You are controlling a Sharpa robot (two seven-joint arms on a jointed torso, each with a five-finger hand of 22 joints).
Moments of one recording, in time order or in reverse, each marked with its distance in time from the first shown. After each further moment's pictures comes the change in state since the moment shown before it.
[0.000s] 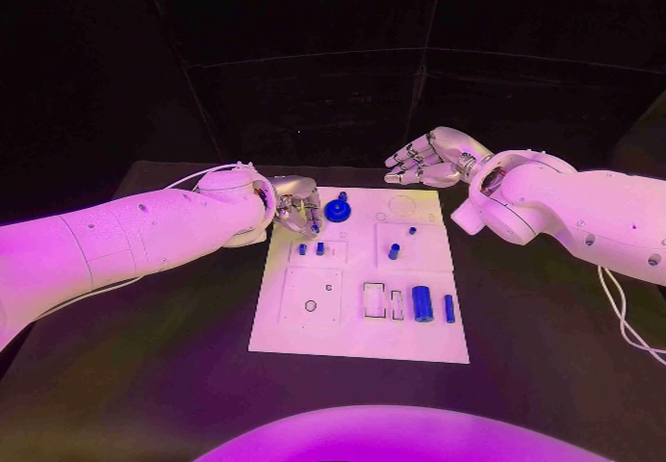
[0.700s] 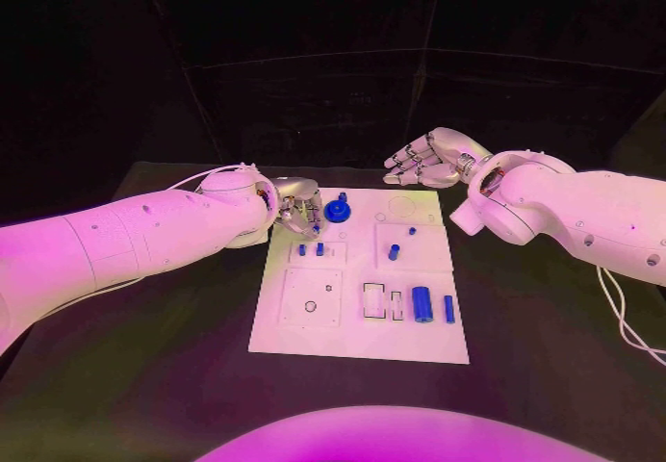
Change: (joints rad) left arm -0.001 0.009 -0.001 -0.002 -0.007 0.003 -0.002; left_hand -0.011 -0.011 0.000 0.000 -0.004 -0.018 0.011 -0.022 -0.004 0.004 0.004 -0.017 0.002 0.000 0.000 0.000 -0.002 0.000 0.000 0.000 0.000 0.004; right arm 0.000 0.001 0.000 0.000 0.000 0.001 0.000; right_hand 0.000 0.000 0.000 0.000 0.000 0.007 0.000 0.000 0.000 0.000 0.000 0.000 0.000 0.000 0.000 0.000 0.000 0.000 0.000 0.000 -0.004 -0.001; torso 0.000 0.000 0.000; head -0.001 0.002
